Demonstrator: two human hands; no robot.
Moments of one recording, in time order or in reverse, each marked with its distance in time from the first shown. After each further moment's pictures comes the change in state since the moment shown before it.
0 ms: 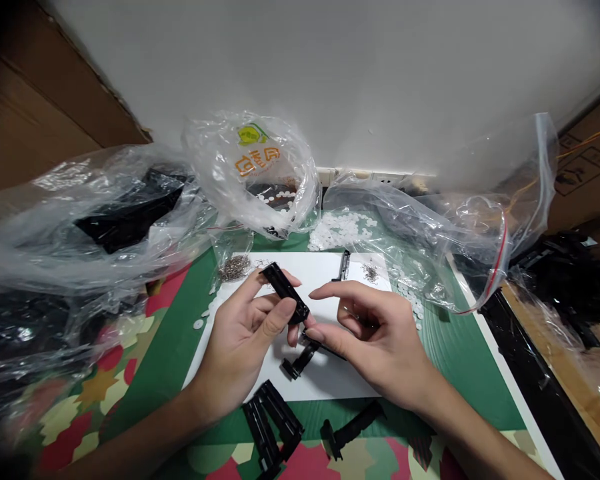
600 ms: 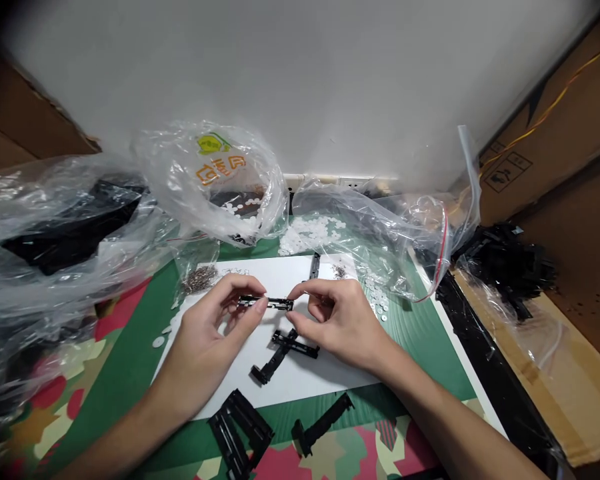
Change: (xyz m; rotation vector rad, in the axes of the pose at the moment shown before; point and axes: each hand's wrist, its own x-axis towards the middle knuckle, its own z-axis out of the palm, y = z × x) left_hand 0.013 0.007 -0.008 0.628 0.064 0.164; right_hand 0.019 0.014 -0.008 -0.112 -0.123 0.096
